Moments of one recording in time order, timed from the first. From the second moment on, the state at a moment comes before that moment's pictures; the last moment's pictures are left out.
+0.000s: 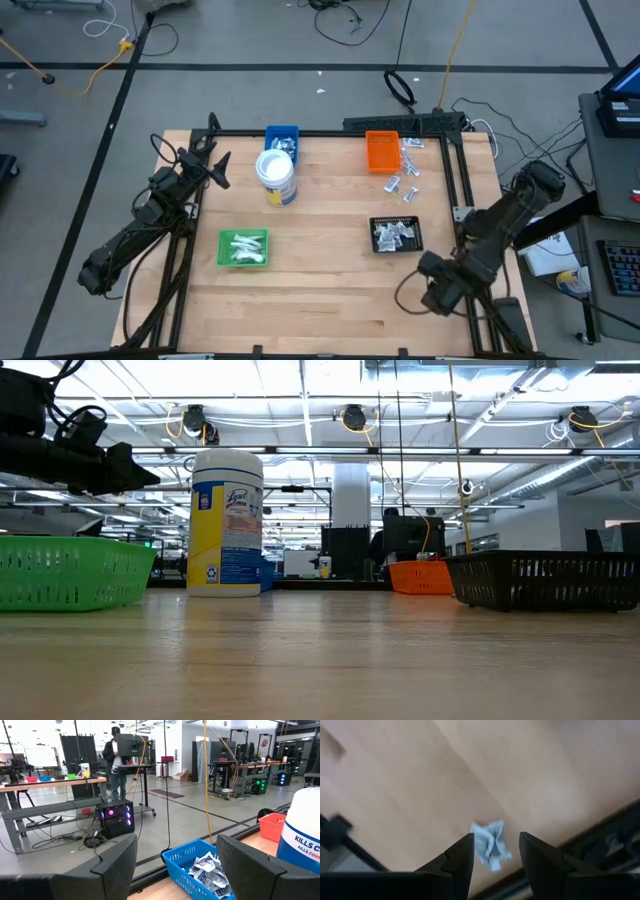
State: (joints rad) left arm 0.83 0.01 0.02 0.06 -0.11 0.04; right arm 0.85 1.38 1.01 -1.18 -0.05 1.52
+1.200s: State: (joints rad) left arm 0.83 0.01 0.02 0.06 -0.11 0.04; right arm 0.93 1.54 0.80 -0.94 -0.26 1.48
